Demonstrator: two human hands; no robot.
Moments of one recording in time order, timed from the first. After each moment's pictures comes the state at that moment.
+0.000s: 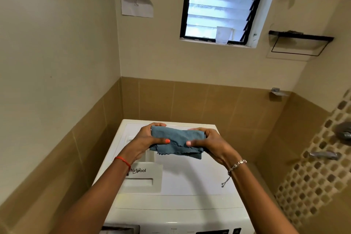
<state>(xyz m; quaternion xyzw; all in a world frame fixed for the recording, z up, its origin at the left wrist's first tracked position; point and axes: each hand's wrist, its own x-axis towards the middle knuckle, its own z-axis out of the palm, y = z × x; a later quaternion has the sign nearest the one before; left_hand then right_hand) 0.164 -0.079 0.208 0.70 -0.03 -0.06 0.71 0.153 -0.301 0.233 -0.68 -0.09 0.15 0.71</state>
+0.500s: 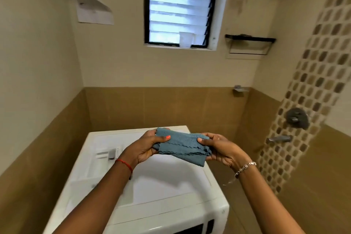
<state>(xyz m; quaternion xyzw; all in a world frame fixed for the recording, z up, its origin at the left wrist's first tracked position) 0.163 -0.178 0.232 0.57 -0.07 -0.23 0.79 0.116 -0.406 0.248 -0.62 0.06 0.14 0.77</state>
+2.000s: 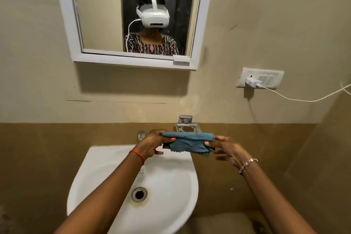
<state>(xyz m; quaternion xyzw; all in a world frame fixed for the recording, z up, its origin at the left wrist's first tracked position) -0.313 -1.026 0.205 0.49 -0.53 -0.60 0.34 -0.552 -0.980 0.229 -0.43 0.65 -0.39 0.49</state>
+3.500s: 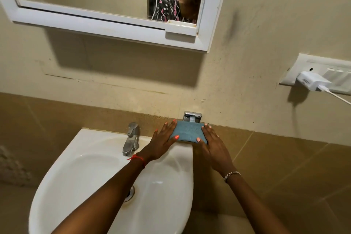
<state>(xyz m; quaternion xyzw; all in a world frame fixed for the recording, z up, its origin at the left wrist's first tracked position) -0.373 -1.157 0.095 0.57 -0.73 -0.29 0.24 -0.585 -1.156 0.111 -0.77 0.58 -0.21 0.15</state>
